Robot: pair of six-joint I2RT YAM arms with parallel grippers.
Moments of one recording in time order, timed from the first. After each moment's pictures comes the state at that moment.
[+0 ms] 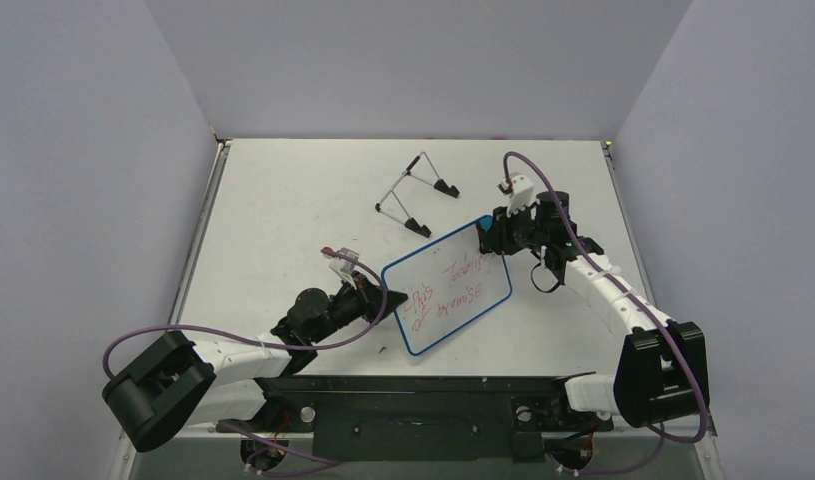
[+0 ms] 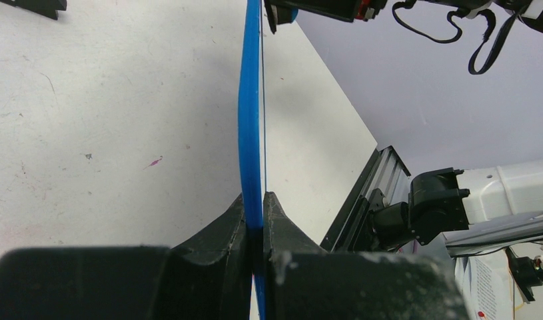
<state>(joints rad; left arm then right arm) -0.80 1.19 0.21 0.94 0.15 -0.75 0.18 1.31 0.84 -0.15 -0.42 -0.05</state>
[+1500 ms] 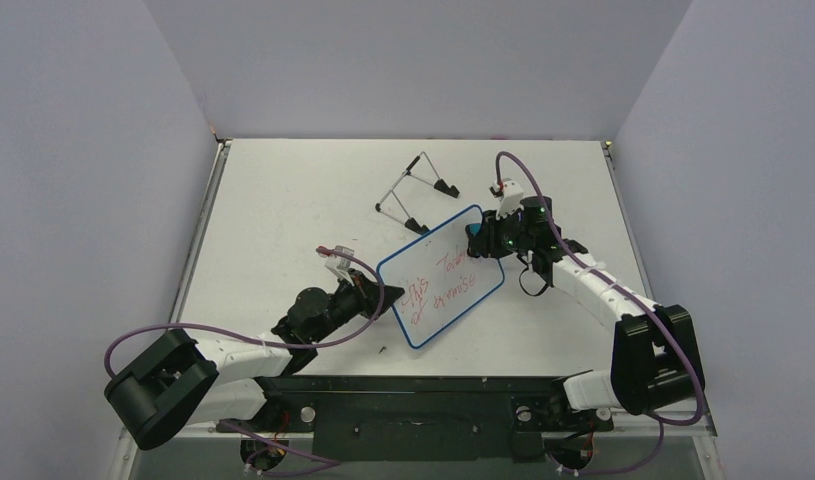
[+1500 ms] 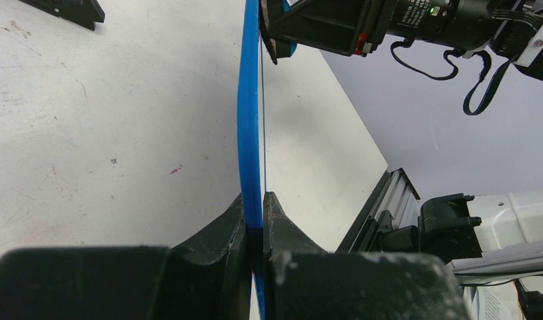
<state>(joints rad) -0.79 1.20 0.21 0.95 0.07 -0.78 0.27 1.38 0.81 -0.06 -0.36 0.10</state>
